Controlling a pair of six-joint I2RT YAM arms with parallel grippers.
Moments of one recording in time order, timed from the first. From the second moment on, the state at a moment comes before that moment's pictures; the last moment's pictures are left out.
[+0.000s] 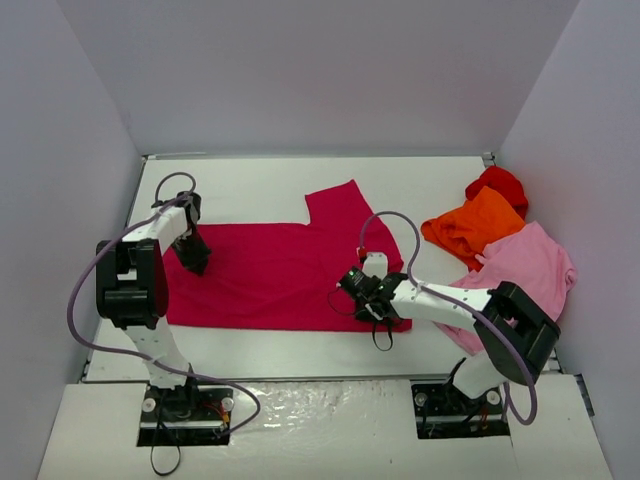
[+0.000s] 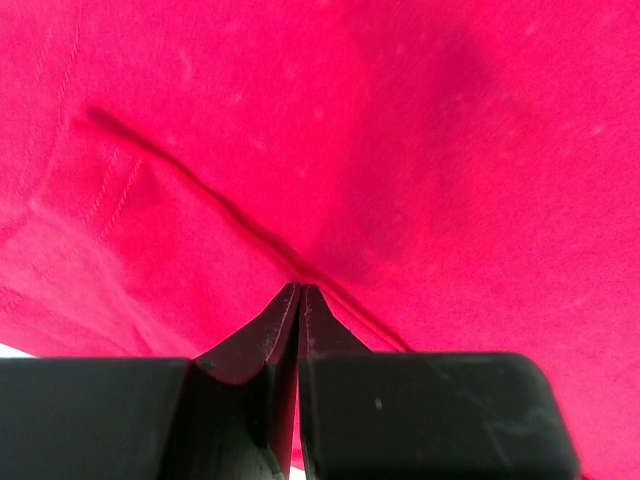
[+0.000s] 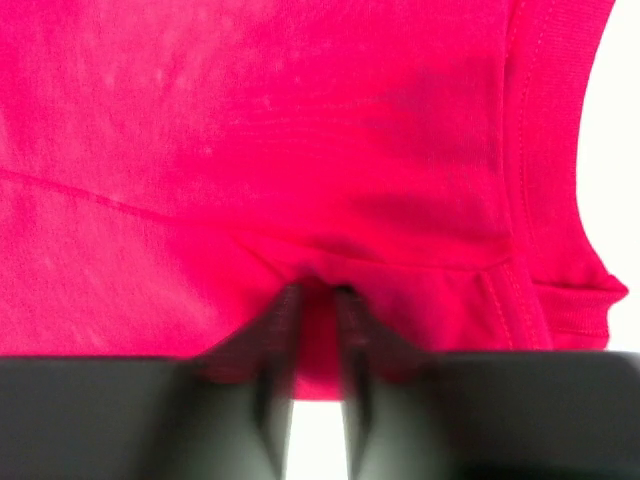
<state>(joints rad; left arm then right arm) 0.02 1.84 1.28 -0.88 -0.17 -0.59 0.86 1.49 0.74 -0.49 0.37 0.83</state>
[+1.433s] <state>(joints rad) 0.07 1.66 1.23 -0.72 -0.41 -0.60 0.47 2.45 2.10 -0.46 0.33 0.20</state>
